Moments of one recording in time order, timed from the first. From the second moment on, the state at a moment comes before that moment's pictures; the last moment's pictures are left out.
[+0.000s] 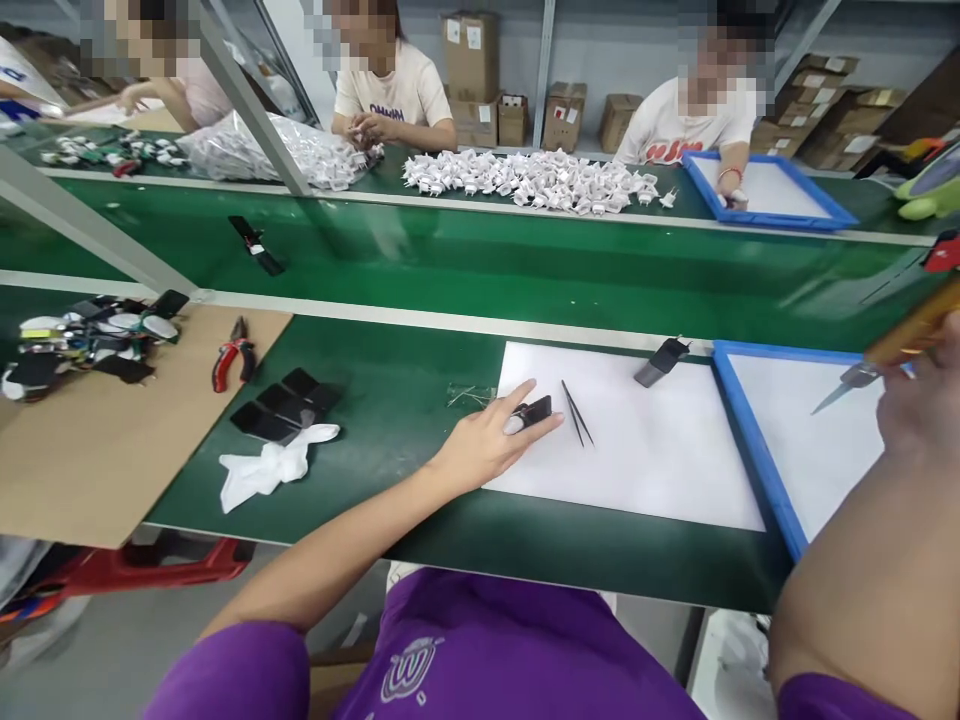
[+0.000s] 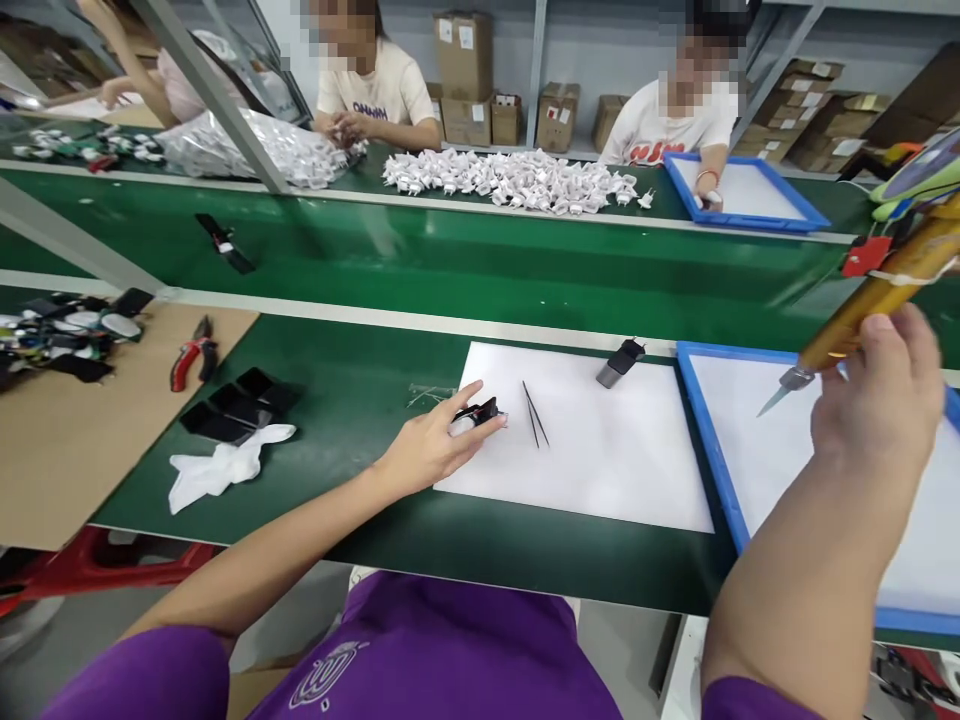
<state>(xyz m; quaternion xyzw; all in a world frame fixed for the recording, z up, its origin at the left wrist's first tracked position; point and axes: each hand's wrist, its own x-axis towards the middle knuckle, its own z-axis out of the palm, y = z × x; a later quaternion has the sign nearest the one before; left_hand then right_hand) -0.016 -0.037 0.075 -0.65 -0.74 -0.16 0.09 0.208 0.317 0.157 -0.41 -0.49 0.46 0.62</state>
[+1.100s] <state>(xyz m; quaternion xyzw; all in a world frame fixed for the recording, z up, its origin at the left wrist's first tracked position) 0.059 -0.006 0.135 -0.50 -0.75 -0.43 -0.04 0.115 0.144 0.218 -0.04 -0.65 0.66 0.38</state>
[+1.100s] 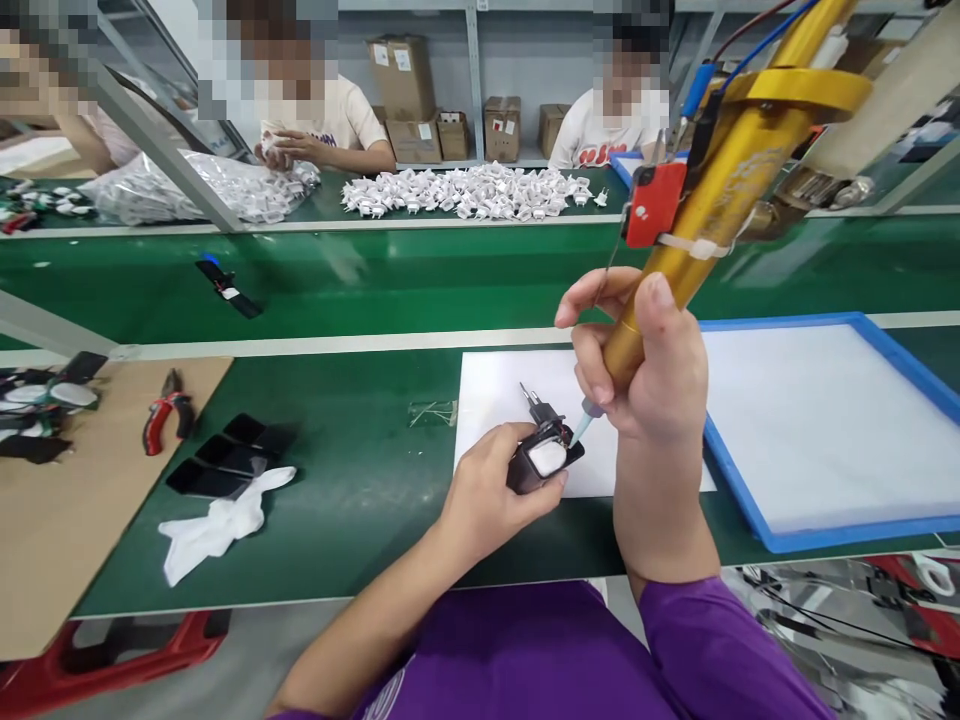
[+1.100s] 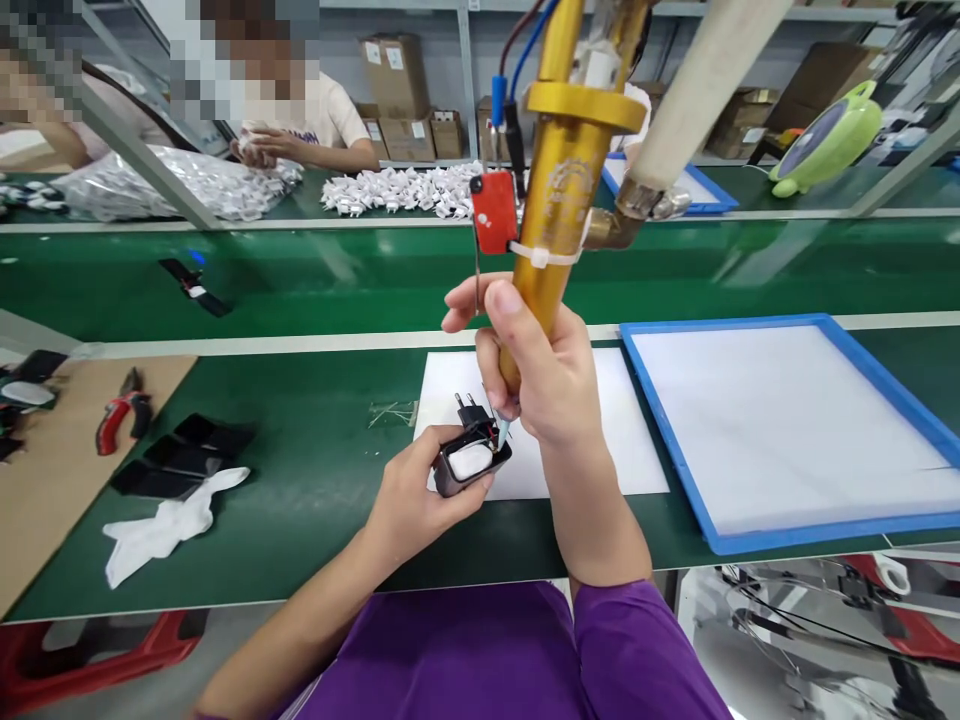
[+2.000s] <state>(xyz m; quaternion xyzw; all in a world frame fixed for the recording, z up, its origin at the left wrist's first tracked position) 0.080 0.022 0.123 -0.47 -0.76 -0.44 -0.04 0.115 0.137 0.217 -0.07 -0.67 0.62 0.40</state>
